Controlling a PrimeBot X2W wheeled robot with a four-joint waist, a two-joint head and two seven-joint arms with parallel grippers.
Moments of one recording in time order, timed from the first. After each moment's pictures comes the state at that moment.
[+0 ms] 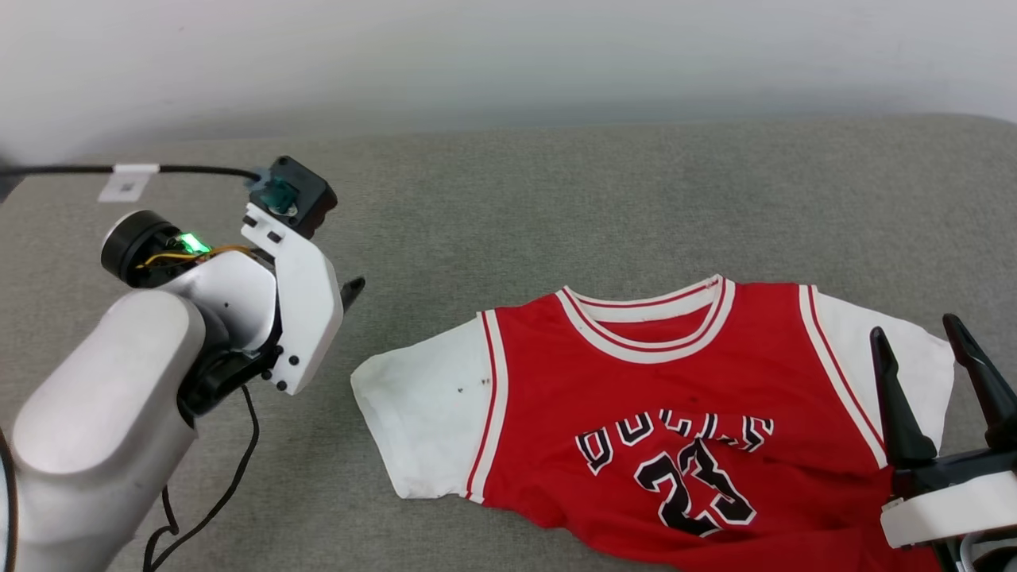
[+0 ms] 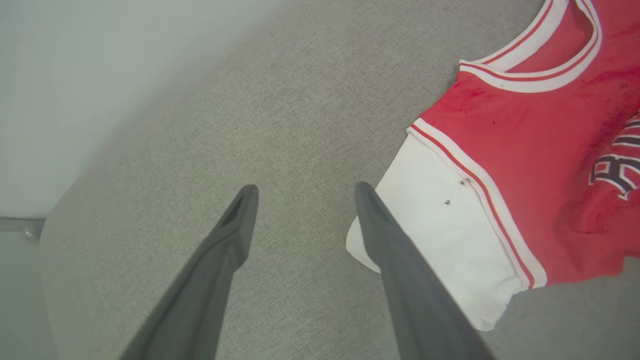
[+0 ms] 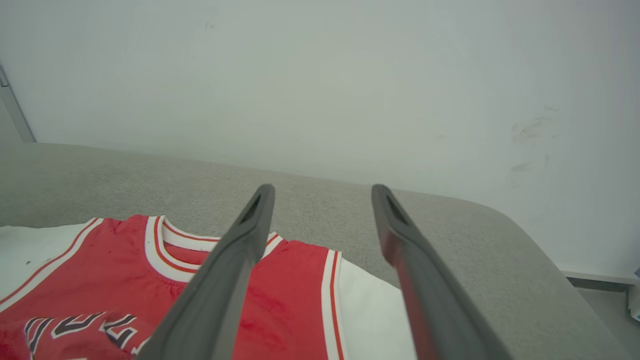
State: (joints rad) left arm -0.71 0.60 -0.63 0.19 -0.60 -0.13 0.67; right arm 0.02 -0.24 -0.05 -0.09 0.15 0.13 -0.17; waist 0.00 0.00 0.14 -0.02
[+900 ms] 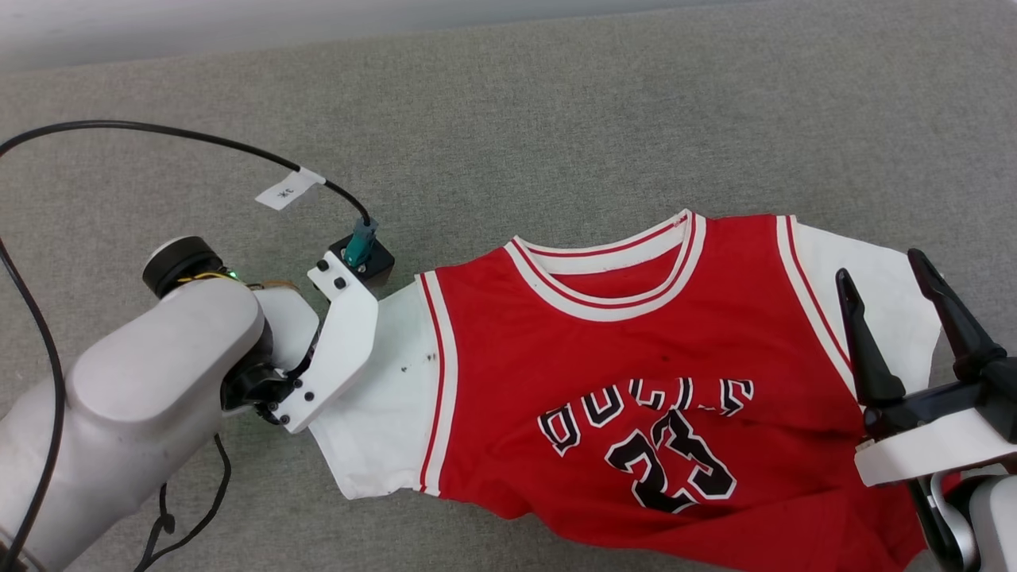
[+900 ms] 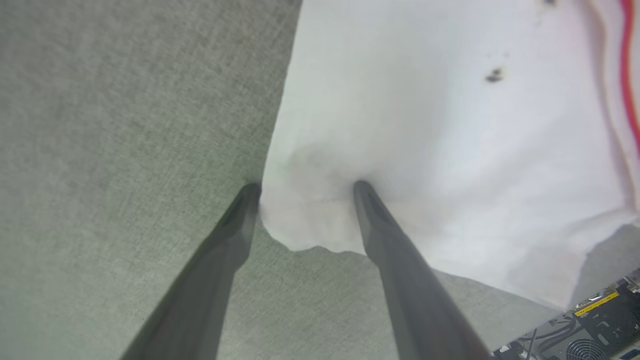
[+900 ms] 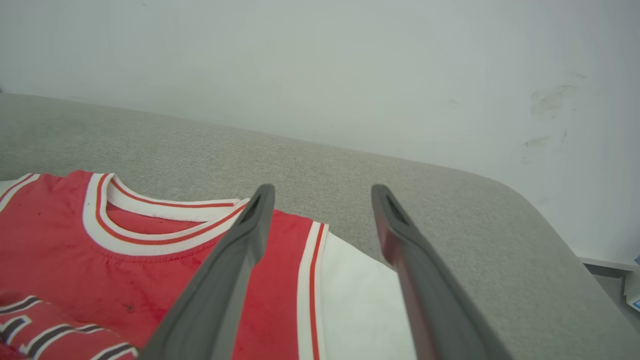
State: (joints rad) left arm -1.02 0.67 -1.21 0.33 -0.86 -0.13 0.99; right arm -0.16 -0.29 0.05 0.06 0.14 0.13 -0.24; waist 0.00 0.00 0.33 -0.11
